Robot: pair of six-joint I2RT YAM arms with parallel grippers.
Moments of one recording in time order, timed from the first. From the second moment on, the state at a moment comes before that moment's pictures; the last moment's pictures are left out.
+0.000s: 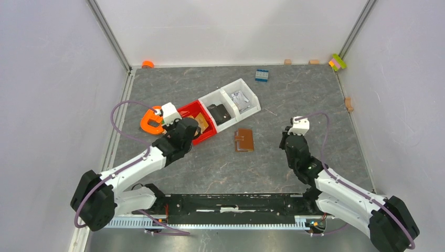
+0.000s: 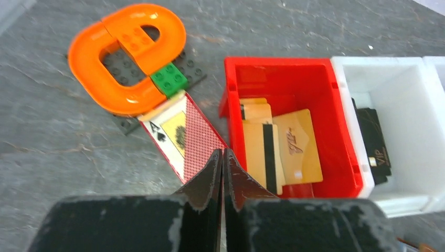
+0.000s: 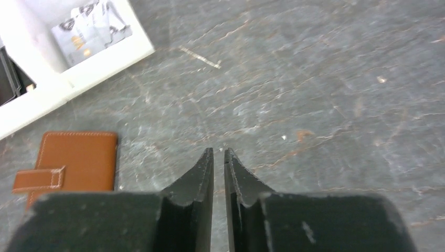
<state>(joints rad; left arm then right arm) -0.67 1.13 0.65 -0.20 -0.92 -0.80 0.64 0.85 0.29 0.17 0.61 0.35</state>
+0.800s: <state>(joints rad) -0.55 0.95 0.16 0.69 -0.99 0.05 0.38 0.81 0.01 1.21 0.65 -0.34</state>
